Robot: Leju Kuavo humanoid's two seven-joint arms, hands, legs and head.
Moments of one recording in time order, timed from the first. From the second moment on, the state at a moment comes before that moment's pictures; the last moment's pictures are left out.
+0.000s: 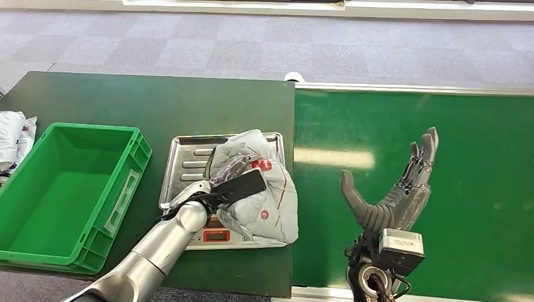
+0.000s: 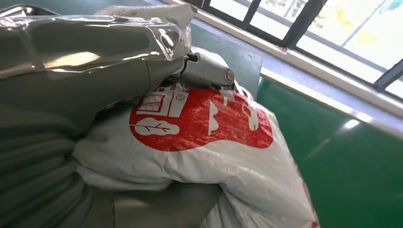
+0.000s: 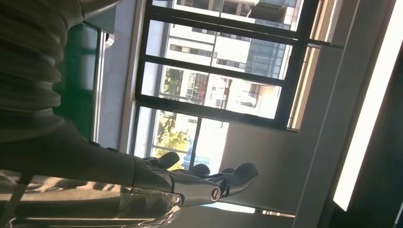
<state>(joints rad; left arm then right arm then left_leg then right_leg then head) -0.59 -0.14 -0.47 -0.89 -0.59 -0.02 -0.23 -0.08 0.17 0.34 -1.64 0.26 -0.50 -0.58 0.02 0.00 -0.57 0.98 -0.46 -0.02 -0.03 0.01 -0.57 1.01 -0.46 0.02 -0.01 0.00</state>
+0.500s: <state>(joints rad) -0.49 -0.11 -0.37 -1.11 -0.35 0.05 -0.30 -0.07 0.15 0.34 -1.64 0.25 -0.52 -0.58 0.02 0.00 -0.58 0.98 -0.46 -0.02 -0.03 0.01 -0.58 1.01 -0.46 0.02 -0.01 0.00</state>
